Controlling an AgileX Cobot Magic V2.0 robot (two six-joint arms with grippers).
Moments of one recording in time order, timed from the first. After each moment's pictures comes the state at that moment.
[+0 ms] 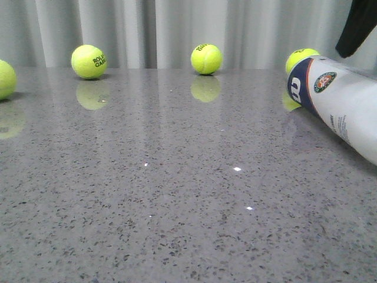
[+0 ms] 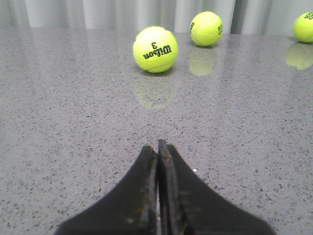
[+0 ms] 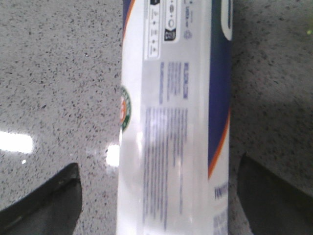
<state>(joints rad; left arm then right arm) -0.03 0.00 0.00 -0.02 0.24 -0.01 0.08 1.35 -1.14 0.30 0.98 0.01</state>
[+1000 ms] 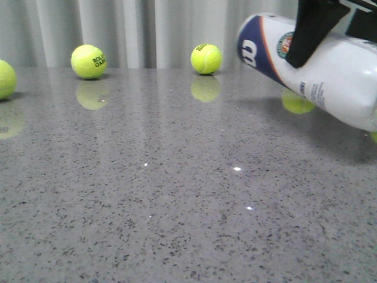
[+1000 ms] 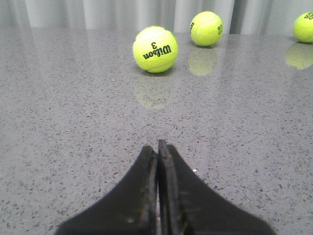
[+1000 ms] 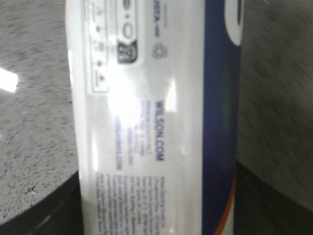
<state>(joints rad) -0.03 0.00 0.00 -0.02 0.24 -0.01 0.22 1.56 -1.36 0.32 1.06 -0.24</state>
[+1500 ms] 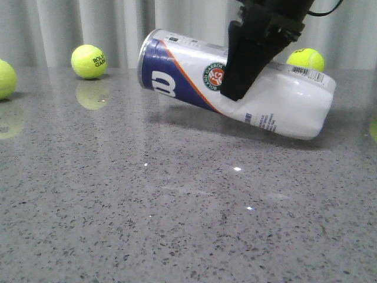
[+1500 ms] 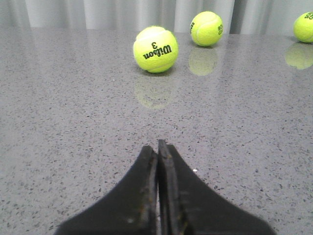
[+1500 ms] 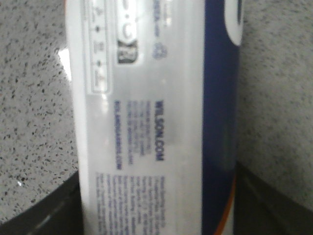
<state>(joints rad) -0.03 0.00 0.00 -0.02 0.24 -0.01 0.41 1.75 -1.50 0.32 1.04 -0.85</state>
